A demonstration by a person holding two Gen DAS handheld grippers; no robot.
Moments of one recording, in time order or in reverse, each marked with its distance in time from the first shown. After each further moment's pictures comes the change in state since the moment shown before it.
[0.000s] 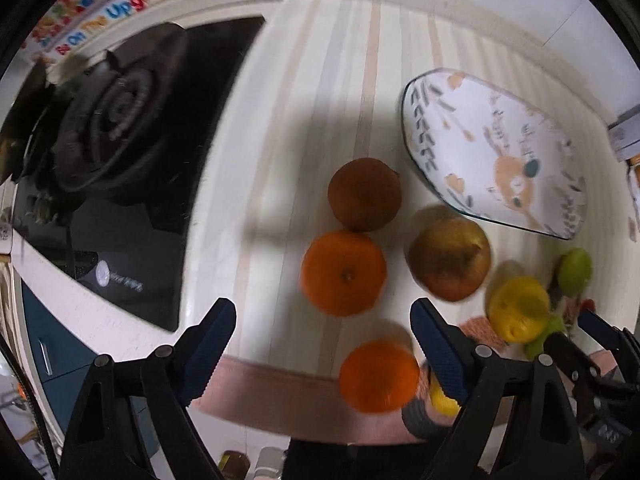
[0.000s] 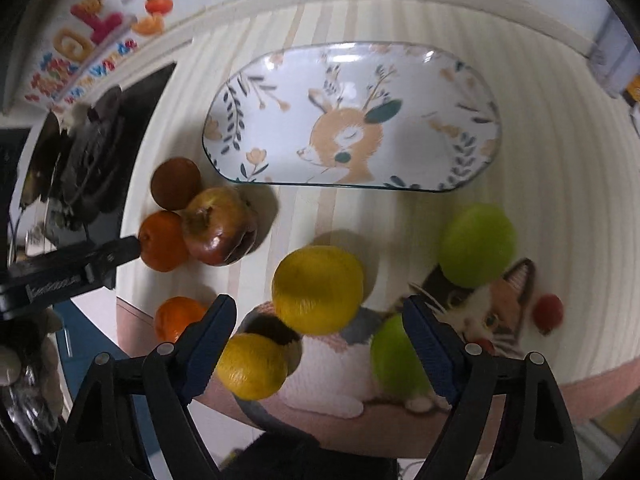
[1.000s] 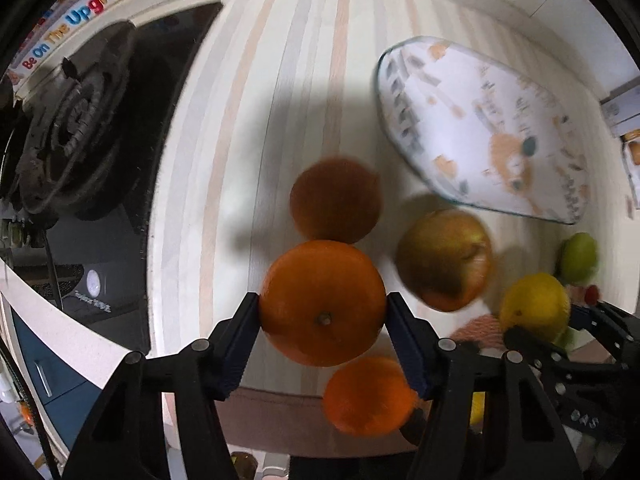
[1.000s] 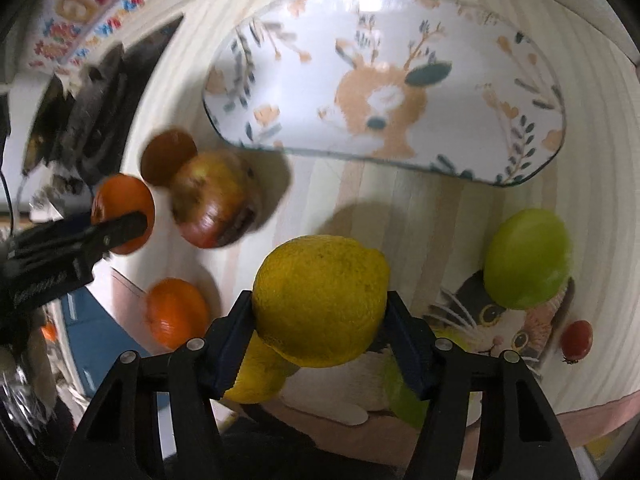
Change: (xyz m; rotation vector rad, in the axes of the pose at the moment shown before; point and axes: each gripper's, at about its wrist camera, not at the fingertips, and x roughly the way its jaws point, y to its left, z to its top) left arm 0.000 -0.010 -0.009 0.068 0.006 -0.061; right arm 0.048 0.028 0.004 -0.045 0.118 0.074
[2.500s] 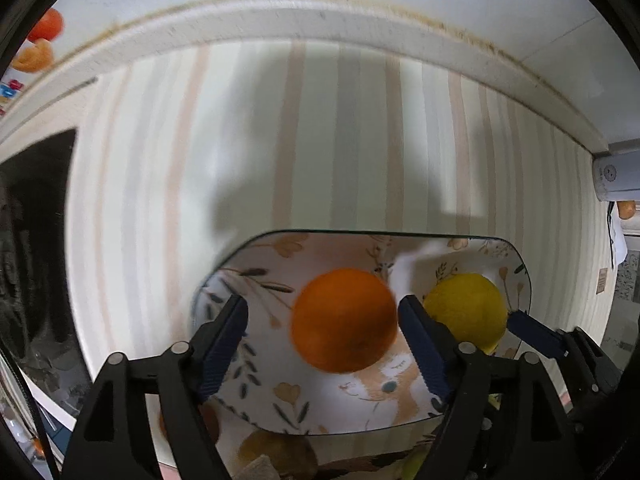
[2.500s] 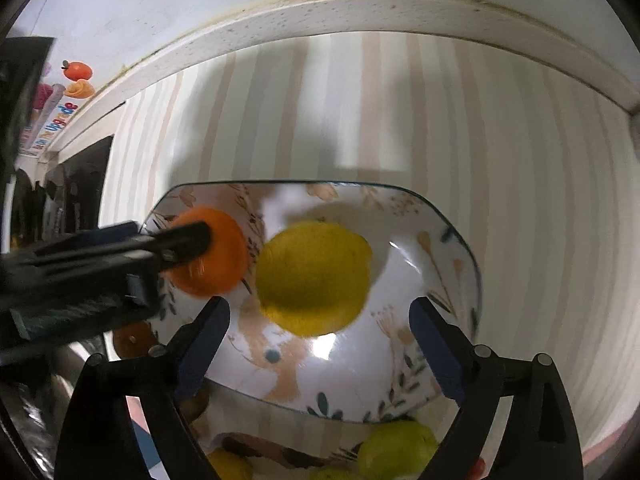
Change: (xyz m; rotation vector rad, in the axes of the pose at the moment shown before) left arm 0.025 -0.108 0.179 0.025 0.081 -0.063; right arm -0.031 -0.088 0.153 0.106 -0.045 -0.079
